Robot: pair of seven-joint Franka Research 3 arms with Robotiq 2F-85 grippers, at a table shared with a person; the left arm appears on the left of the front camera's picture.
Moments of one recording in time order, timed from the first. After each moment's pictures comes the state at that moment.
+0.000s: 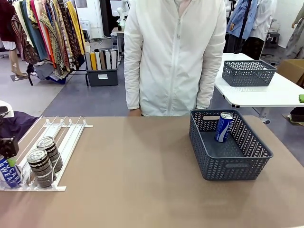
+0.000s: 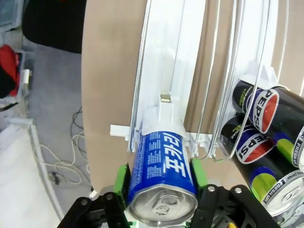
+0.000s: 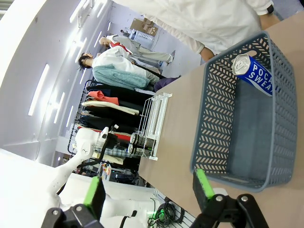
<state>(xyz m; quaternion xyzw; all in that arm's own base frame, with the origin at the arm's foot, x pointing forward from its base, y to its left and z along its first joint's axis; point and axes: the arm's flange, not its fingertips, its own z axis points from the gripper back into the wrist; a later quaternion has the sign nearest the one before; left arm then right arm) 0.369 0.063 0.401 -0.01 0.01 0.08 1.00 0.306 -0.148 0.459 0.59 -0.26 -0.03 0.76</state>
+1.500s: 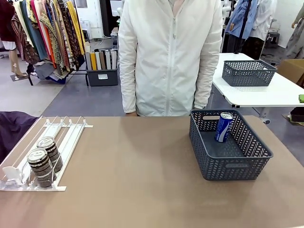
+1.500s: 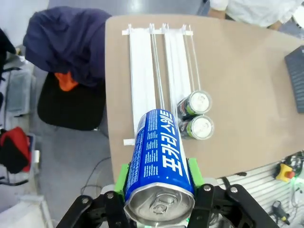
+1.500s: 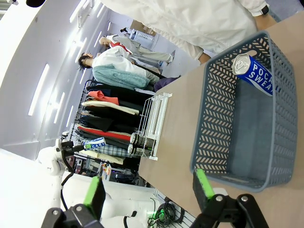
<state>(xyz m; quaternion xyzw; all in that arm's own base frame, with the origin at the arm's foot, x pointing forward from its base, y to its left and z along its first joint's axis) 0.247 0.090 0.630 -0.07 -0.24 -0.01 0.97 0.306 -0.148 0.459 0.59 -0.26 -0.03 0.76</state>
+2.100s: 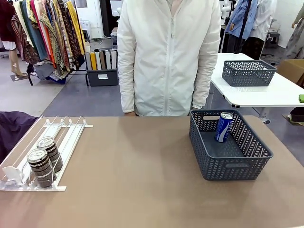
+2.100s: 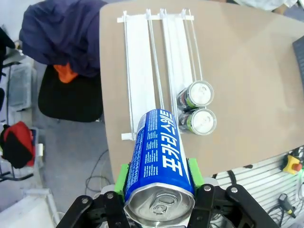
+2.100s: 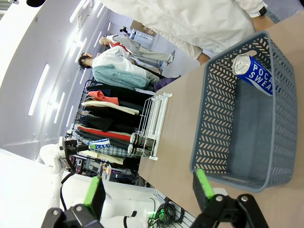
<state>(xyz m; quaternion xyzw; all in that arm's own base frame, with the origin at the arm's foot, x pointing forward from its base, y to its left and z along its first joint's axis) 0.264 0.065 0.611 -0.05 -0.21 -0.03 0.98 0.306 -0.148 0.459 0.59 -0.26 -0.03 0.76</state>
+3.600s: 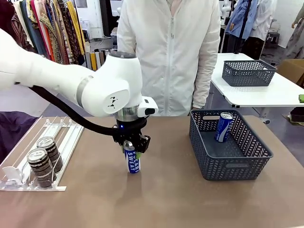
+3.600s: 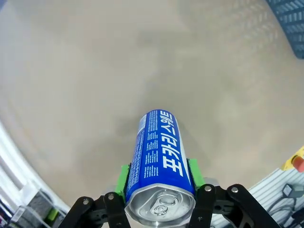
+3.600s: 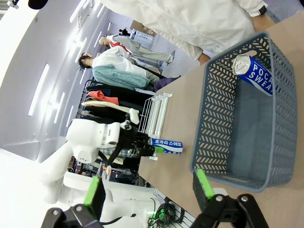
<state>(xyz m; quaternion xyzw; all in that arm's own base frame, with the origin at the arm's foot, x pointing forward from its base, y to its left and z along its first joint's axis) 0.411 -0.358 0.398 0.00 -0.03 -0.27 0.96 0.306 -0.148 0.459 0.59 -0.26 -0.03 0.76</state>
